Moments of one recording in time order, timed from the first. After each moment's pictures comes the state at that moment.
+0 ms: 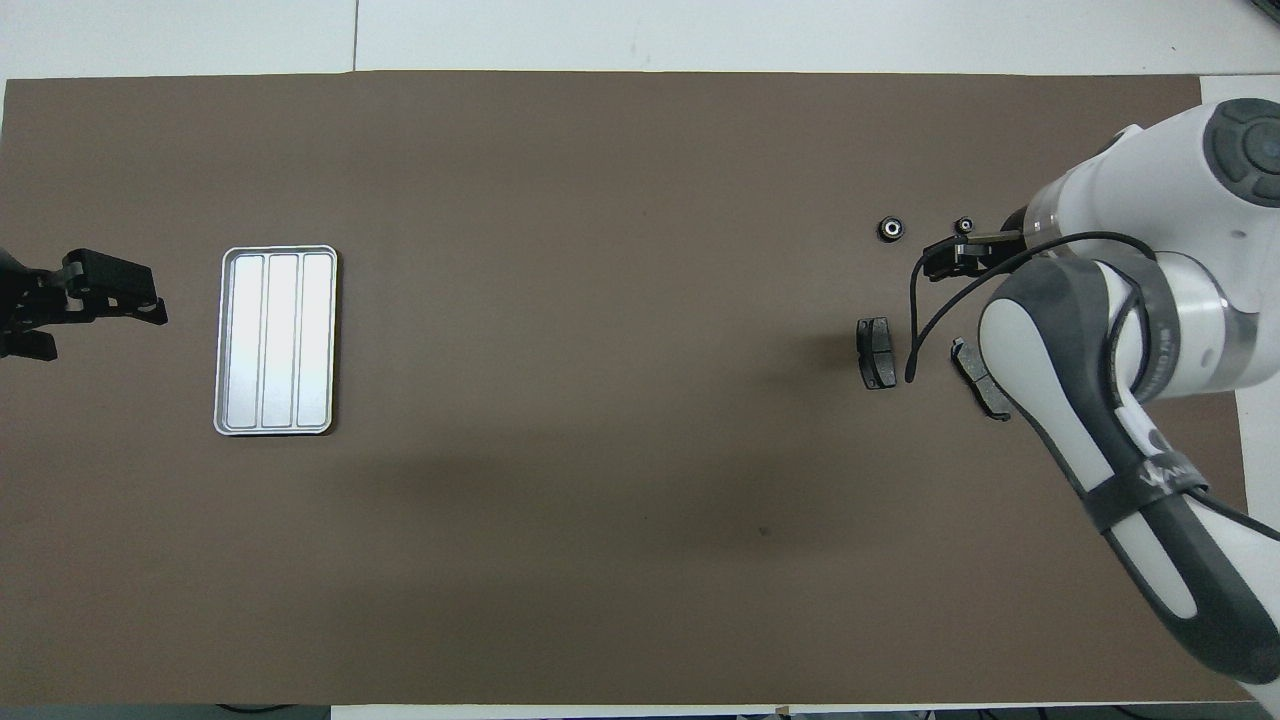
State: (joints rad) left arm -0.01 -0.04 -0.03 -1.65 -0.02 1.60 -0.27; right arm 0.09 0.23 -0.02 -1.82 -0.01 2.10 0.12
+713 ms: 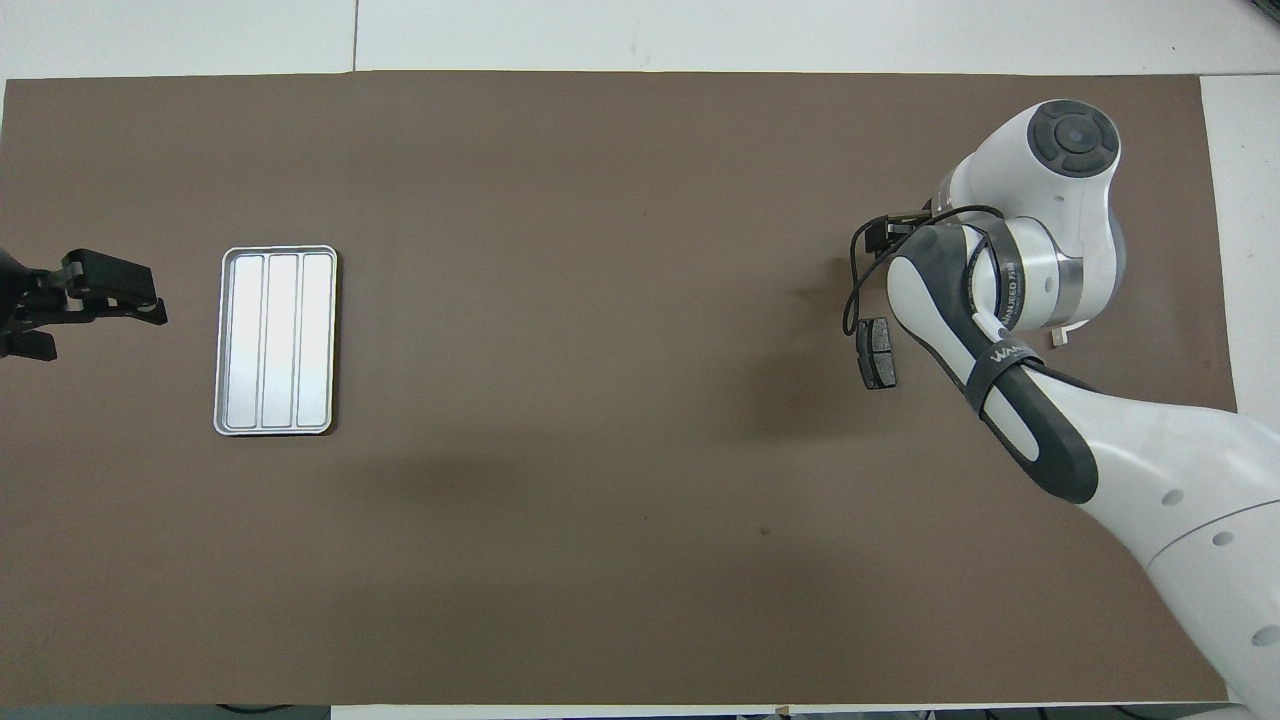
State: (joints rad) left arm -0.01 -0.04 -0.03 -1.65 -0.02 1.60 -0.27; right arm 0.11 0.56 -0.02 -1.64 -0.04 2.22 0.13
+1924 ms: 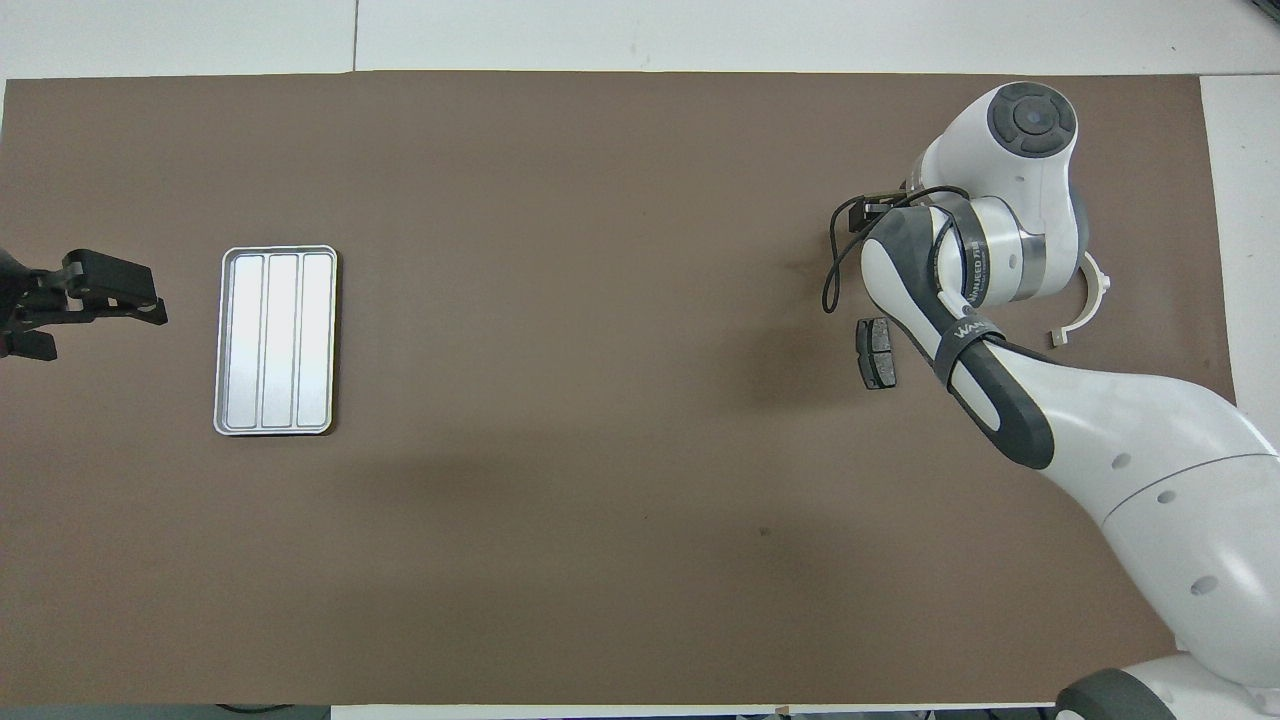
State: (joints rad) left arm -0.01 -0.04 -0.03 -1.65 -0.02 1.60 -0.27; right arm 0.12 0.67 -0.02 -1.50 -0.06 2.22 0.16
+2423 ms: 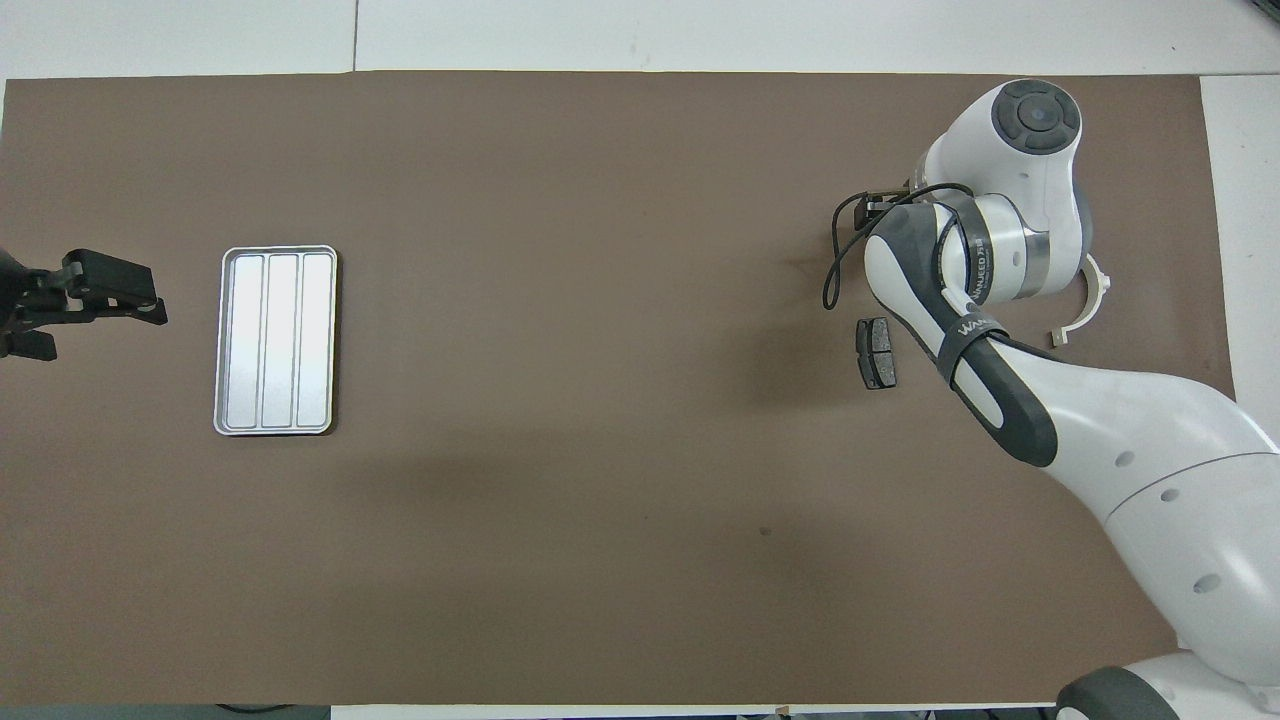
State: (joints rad) left arm -0.01 -0.04 -0.03 -1.65 -0.02 1.60 -0.27; right arm 0.11 0.67 -0.02 -1.49 -0.06 2.20 0.17
